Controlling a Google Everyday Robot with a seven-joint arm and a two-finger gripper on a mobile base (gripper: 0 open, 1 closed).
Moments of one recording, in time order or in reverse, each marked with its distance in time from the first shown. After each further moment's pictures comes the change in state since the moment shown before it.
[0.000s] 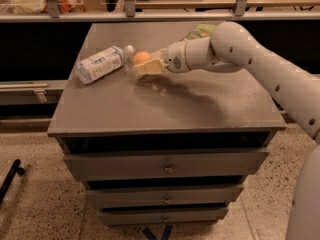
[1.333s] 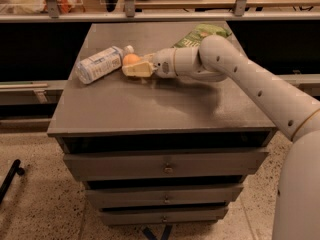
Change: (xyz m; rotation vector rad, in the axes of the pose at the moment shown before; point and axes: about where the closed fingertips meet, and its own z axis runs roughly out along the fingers) arm 0.000 0.005 0.044 -0.071 -0.109 0.073
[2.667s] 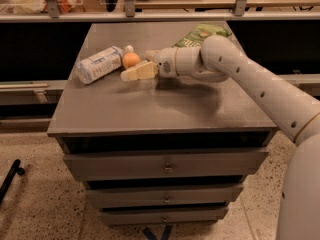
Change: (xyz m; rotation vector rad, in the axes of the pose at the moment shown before) arm -0.005 0.002 -0.005 0.003 -0.018 -0.008
